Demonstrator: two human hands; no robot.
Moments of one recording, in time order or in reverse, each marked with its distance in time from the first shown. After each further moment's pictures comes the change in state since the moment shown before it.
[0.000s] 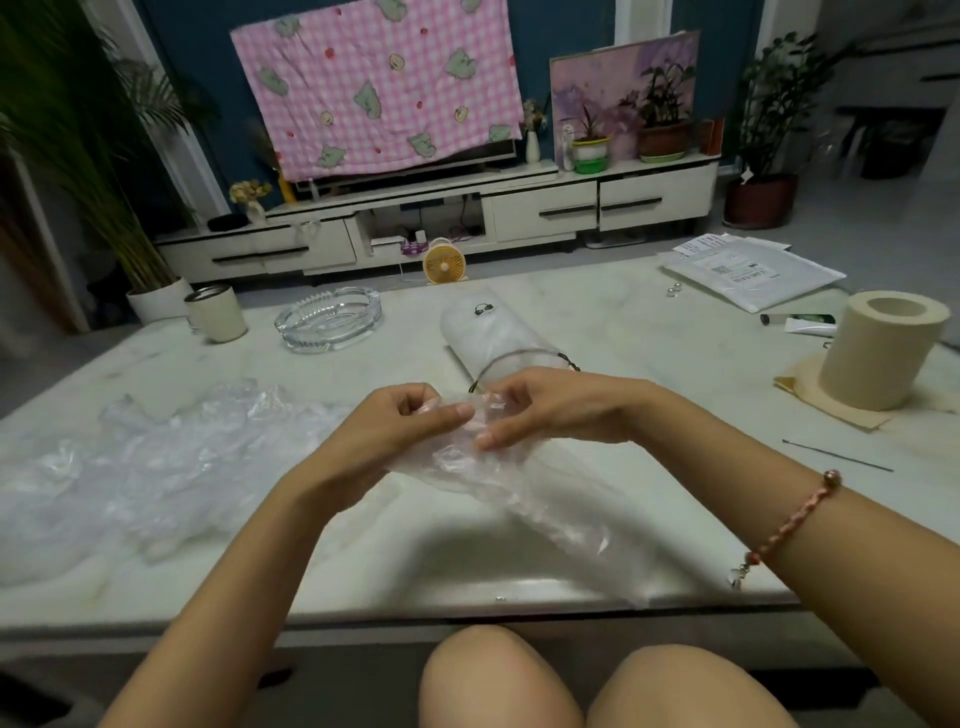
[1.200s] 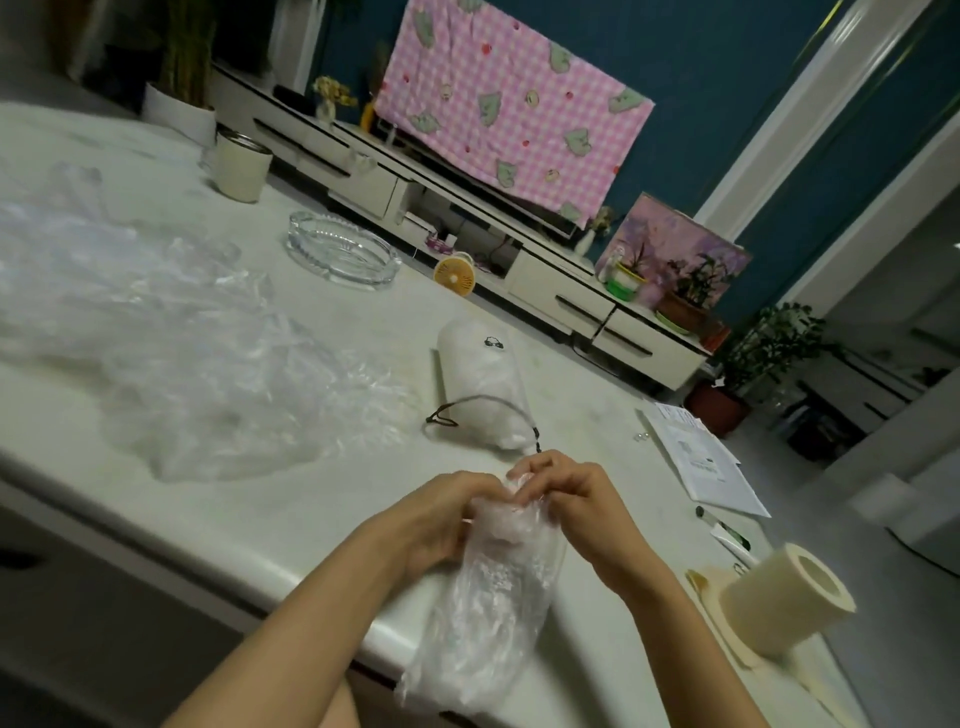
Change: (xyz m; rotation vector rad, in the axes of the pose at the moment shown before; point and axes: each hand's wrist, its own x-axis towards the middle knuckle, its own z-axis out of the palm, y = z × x) left_hand 0.053 -0.064 0.095 -0.793 -0.040 -0.281; right_hand -0.016 0.041 -0.030 -0.199 0.372 -0.056
